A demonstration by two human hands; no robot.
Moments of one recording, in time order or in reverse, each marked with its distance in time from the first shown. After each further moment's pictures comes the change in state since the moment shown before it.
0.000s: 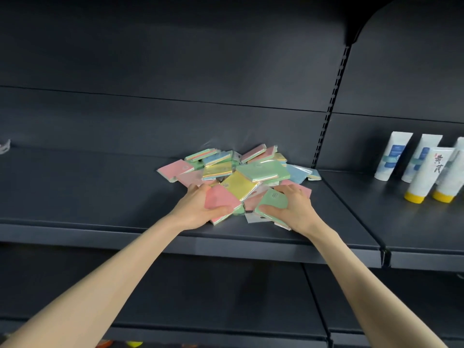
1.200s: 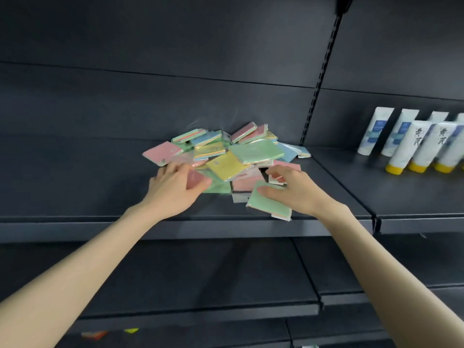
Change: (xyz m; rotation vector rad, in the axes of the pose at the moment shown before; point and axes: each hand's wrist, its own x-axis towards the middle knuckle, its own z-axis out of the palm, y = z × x) left_hand -0.006 -0.022 -0.018 0.290 0.110 0.044; right_hand -0.022 -0.024 -0.014 -0.087 -0.079 -0.031
